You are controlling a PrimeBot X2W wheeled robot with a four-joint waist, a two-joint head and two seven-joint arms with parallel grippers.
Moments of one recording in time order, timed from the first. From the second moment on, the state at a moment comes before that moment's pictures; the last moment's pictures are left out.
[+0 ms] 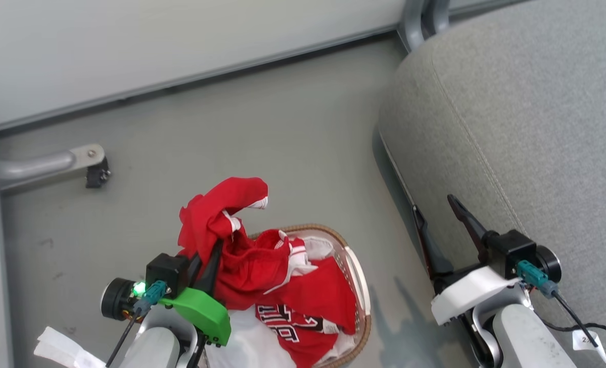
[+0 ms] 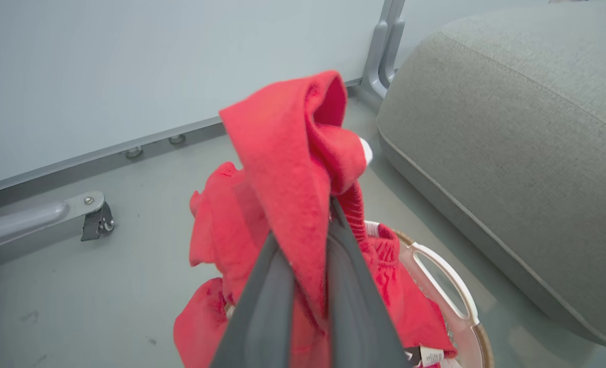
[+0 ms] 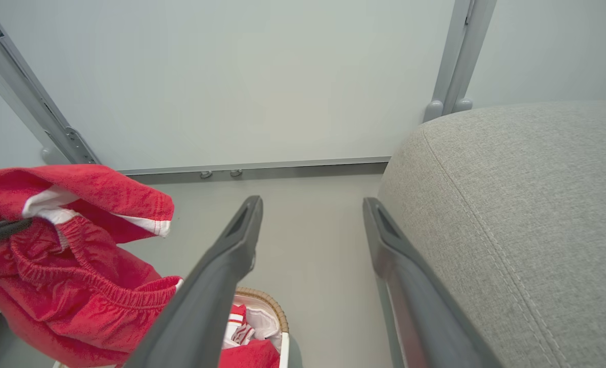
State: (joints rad) left arm -0.29 0.15 -0.41 0.57 -0.30 -0.13 -0.26; right arm -0.22 -0.05 0.16 0.28 0.16 0.13 -0.26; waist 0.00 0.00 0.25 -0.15
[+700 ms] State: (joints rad) left arm -0.29 0.11 -0.39 0.25 -0.26 -0.13 -0.26; right arm -0.14 -0.05 0.34 0.35 0.15 0.13 -0.26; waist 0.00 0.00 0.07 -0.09
